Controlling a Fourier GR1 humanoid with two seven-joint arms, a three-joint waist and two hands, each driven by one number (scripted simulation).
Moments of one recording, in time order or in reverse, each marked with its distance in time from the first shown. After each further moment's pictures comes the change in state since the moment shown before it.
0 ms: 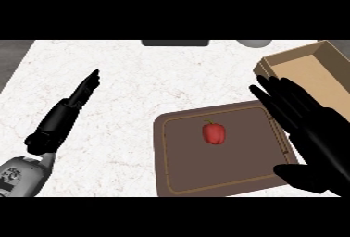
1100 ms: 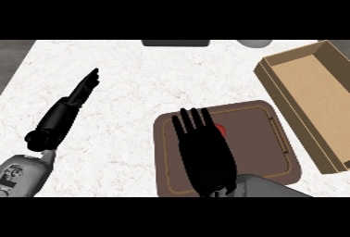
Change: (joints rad) left arm -0.004 -0.036 0.046 0.037 -0.033 -0.050 -0.021; right arm -0.263 0.605 0.340 0.287 0.125 0.491 0.538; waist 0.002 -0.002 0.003
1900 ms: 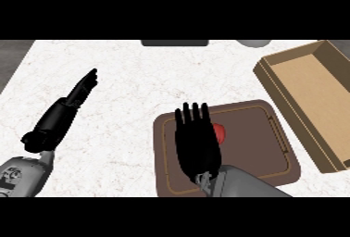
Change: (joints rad) left arm 0.020 -0.034 0.050 -0.021 -0.038 -0.039 0.017; right arm 0.046 0.125 -0.041 0.191 0.252 0.068 -0.058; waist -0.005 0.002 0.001
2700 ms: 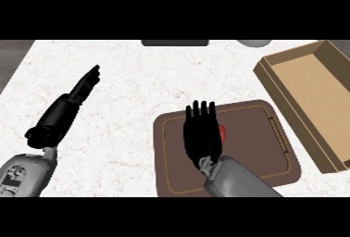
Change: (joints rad) left arm -0.015 -0.077 0.070 -0.013 -0.081 -0.066 0.043; right arm 0.082 0.080 -0.118 0.183 0.224 -0.009 -0.136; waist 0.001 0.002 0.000
